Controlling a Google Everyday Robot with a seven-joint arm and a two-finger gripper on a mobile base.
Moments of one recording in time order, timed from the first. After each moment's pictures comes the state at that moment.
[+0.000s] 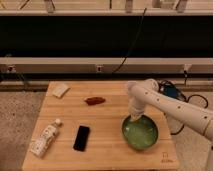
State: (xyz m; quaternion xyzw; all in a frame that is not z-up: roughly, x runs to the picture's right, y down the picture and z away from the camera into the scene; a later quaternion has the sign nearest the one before) arm 0.164 0.181 0.849 -0.33 -0.11 -0.13 0.93
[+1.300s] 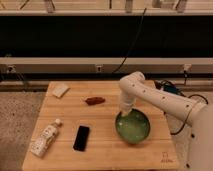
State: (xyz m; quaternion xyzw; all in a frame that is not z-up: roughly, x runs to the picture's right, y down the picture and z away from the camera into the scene) arm 0.096 0.153 0.854 -0.34 -0.14 -0.23 0.90
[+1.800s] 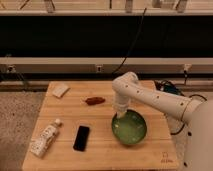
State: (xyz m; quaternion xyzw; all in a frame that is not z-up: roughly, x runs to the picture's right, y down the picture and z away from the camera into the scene) arm 0.081 0.162 0.842 -0.35 -0.15 -0.26 0.89
